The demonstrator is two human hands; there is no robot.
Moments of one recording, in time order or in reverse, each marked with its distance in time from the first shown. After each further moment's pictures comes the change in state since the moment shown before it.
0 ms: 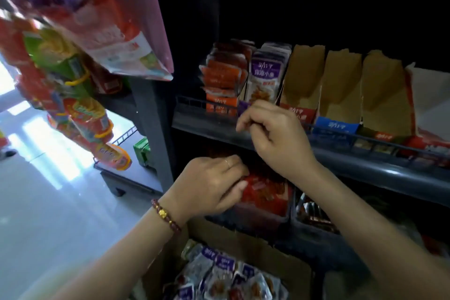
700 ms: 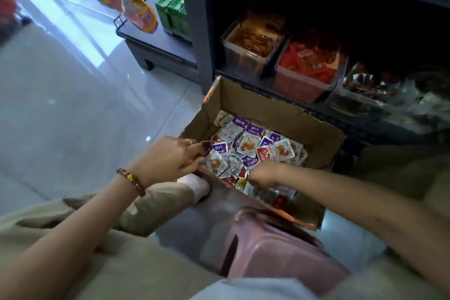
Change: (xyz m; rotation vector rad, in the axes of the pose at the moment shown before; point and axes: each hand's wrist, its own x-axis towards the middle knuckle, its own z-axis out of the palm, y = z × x) left_hand -0.263 0.070 -0.013 -0.208 -0.587 -0.347; right_hand -0.323 -0.012 0.210 -0.310 -1.784 -0.055
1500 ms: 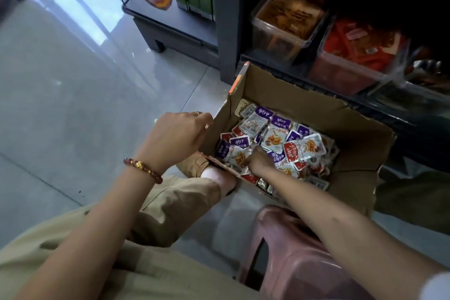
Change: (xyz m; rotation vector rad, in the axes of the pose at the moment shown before) left_hand 0.006 -0.066 -0.001 0.037 -0.009 -0.287; right_hand 0.138 -0.029 0.003 1.329 0.335 0.778
